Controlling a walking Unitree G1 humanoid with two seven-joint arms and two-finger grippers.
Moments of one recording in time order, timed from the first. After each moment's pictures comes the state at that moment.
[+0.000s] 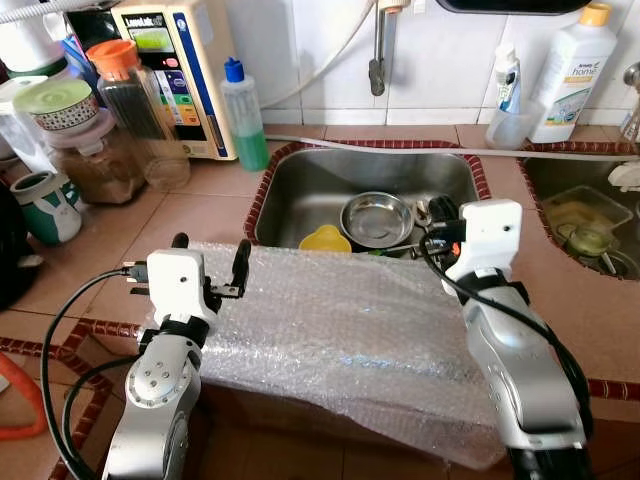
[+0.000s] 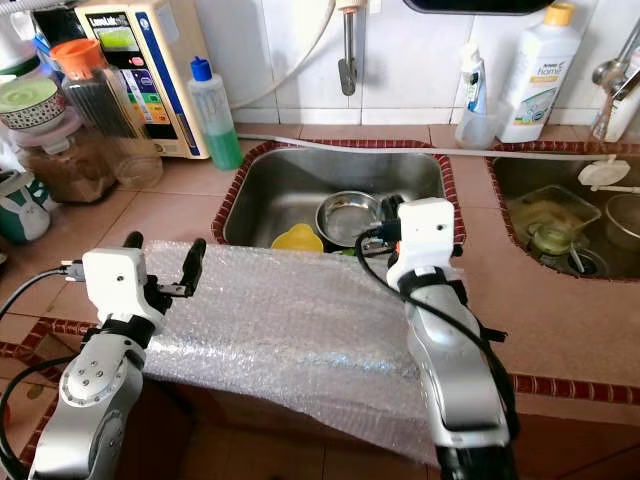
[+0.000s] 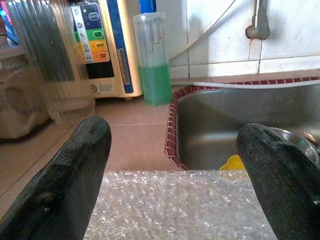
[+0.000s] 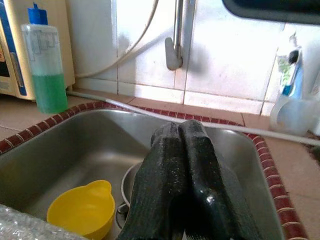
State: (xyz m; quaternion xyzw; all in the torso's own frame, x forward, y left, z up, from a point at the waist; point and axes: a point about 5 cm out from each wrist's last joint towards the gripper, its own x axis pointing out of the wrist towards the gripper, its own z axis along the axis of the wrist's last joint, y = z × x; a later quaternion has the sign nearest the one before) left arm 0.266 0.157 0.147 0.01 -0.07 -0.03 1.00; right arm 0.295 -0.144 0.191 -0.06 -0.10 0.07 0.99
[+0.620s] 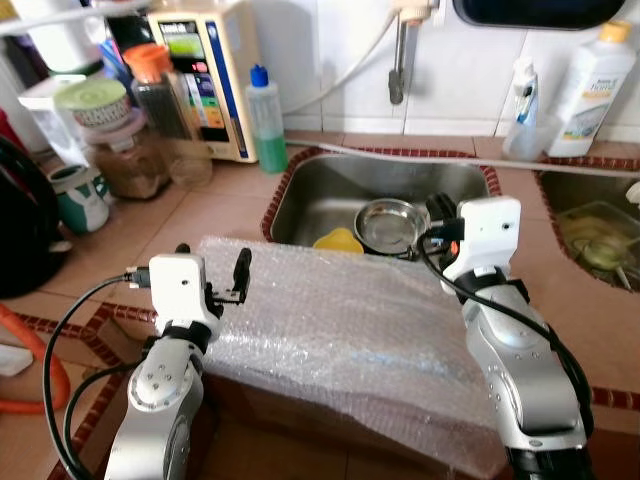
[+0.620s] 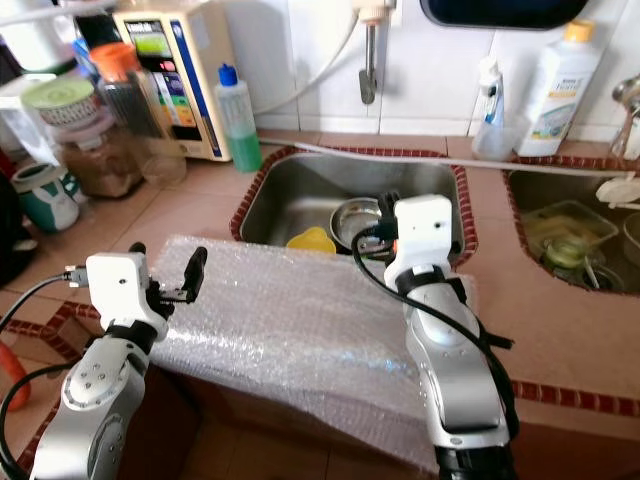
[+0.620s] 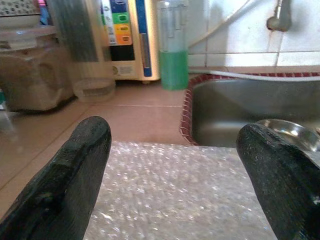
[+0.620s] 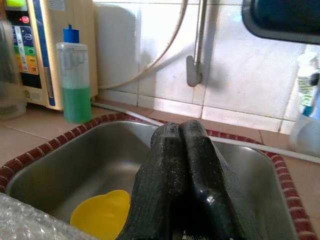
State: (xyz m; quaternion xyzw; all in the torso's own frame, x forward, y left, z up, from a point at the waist) left arm 0.265 0.154 0.141 -0.01 -0.03 -0.03 1.00; right arm 0.298 -0.140 0.196 -0.06 -0.10 0.07 0.99
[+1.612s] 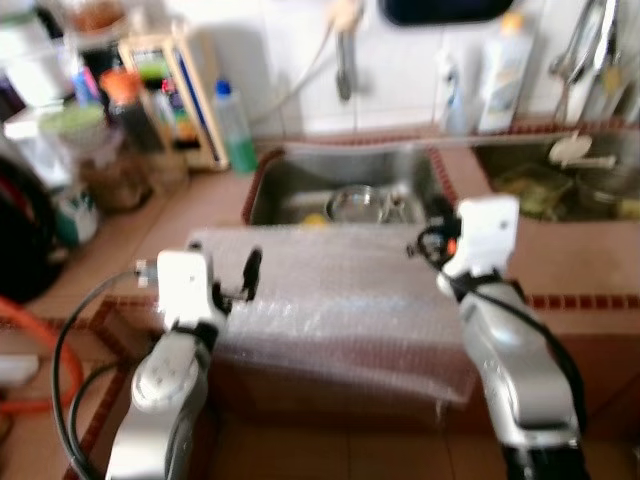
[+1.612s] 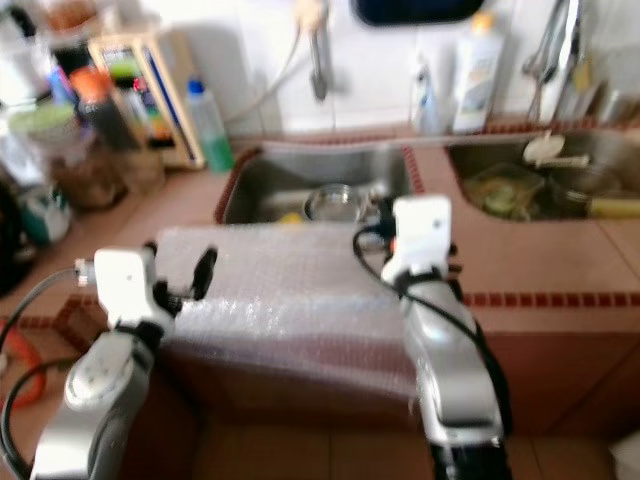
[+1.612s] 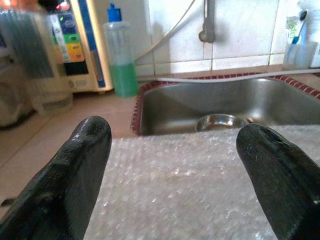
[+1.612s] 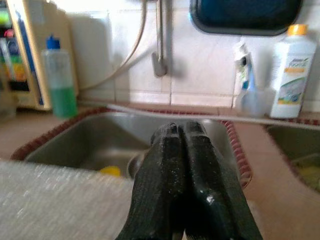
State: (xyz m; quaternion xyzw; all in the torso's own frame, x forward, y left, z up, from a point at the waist) left arm 0.264 0.150 0.143 -0.02 -0.02 -0.05 1.00; right arm 0.300 -0.136 0.189 -0.04 -0.08 0.08 0.99
